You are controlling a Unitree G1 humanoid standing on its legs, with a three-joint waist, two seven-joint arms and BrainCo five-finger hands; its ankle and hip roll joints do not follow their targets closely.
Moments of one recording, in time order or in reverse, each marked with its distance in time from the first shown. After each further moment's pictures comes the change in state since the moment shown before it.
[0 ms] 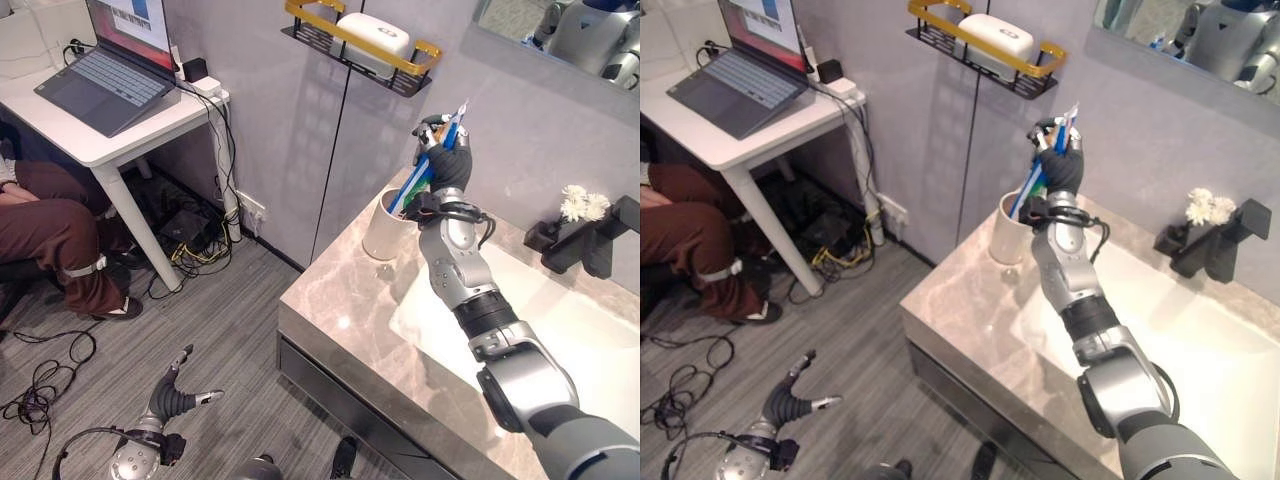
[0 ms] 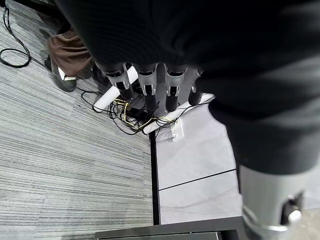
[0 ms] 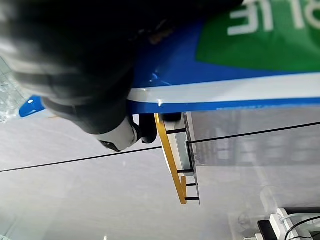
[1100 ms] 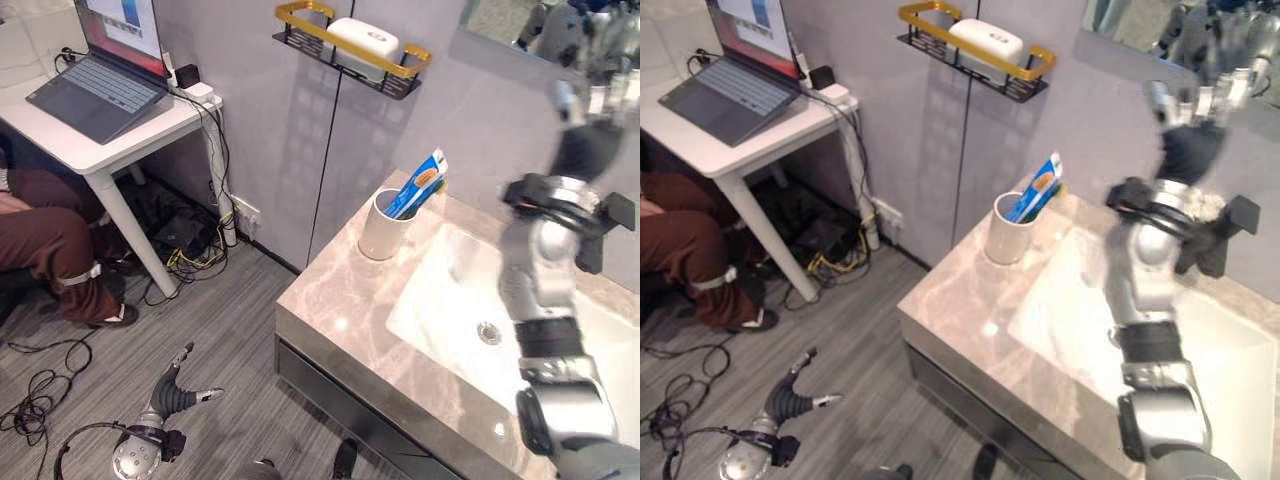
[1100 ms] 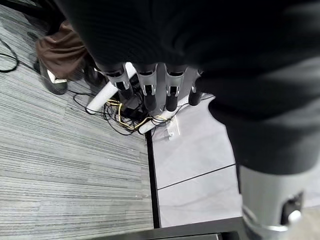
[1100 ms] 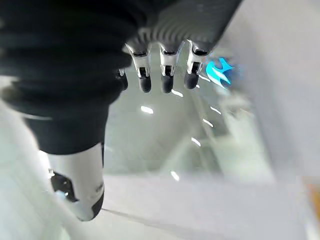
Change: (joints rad) left arm -0.030 -0.003 0.006 0.033 0.042 0.007 0.000; right arm 0.306 -0.196 -0.435 -0.480 -0.233 -0.072 -0.183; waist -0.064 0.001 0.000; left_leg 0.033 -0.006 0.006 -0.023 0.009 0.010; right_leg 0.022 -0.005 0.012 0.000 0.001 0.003
